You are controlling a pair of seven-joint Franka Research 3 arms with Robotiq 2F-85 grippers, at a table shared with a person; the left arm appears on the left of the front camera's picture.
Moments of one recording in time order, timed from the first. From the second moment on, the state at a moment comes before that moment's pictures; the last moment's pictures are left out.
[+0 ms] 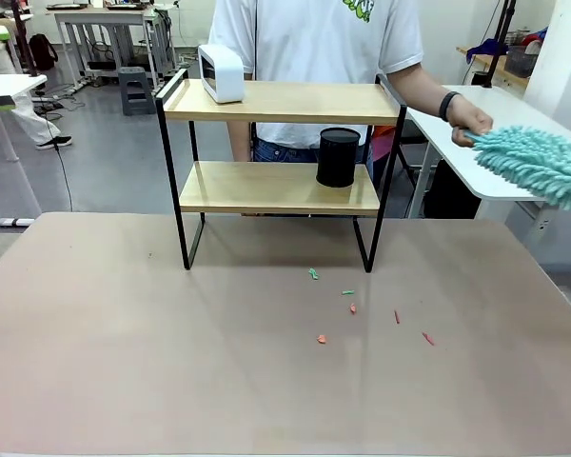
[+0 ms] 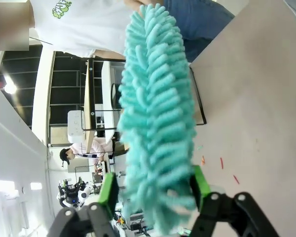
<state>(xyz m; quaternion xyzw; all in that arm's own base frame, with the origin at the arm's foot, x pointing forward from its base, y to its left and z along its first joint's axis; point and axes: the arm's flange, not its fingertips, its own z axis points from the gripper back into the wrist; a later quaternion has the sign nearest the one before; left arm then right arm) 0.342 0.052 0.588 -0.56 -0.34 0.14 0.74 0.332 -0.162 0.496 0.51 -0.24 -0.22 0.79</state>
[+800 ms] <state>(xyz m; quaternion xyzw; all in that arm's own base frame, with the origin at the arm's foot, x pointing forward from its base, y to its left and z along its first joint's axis) 0.378 -0.047 0.476 -0.66 -0.19 0.10 0.72 0.361 0.006 0.507 0.64 -0.11 -0.06 0.76</state>
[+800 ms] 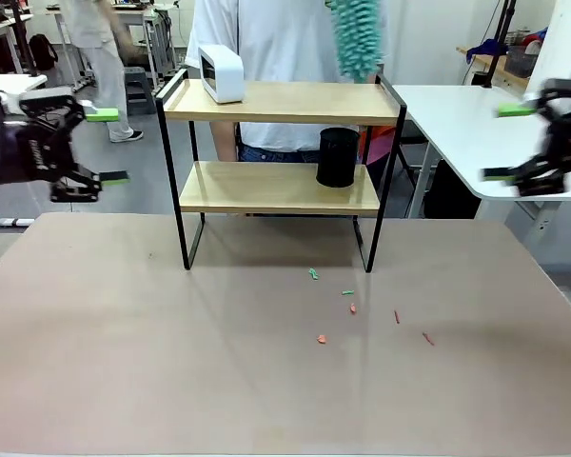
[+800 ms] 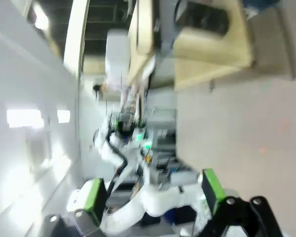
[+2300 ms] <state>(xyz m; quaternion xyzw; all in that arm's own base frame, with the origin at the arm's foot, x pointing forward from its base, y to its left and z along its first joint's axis) 0.372 -0.034 0.487 -0.64 -0.20 0.09 0.74 0.358 0.048 0.484 0.65 -0.07 -0.04 0.76</state>
